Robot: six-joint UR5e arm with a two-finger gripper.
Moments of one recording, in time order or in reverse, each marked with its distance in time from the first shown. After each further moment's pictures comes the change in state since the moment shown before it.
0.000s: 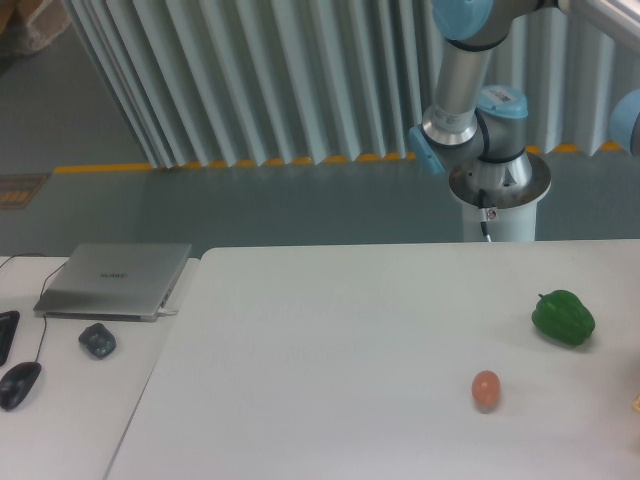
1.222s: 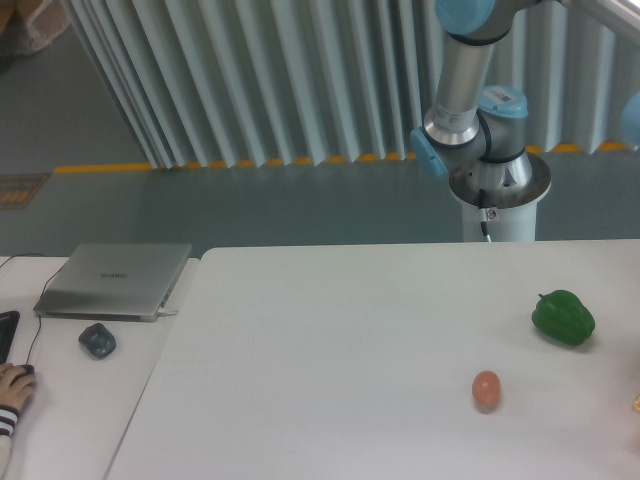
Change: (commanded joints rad) arm 0.080 0.041 -0.057 0.086 0.053 0.037
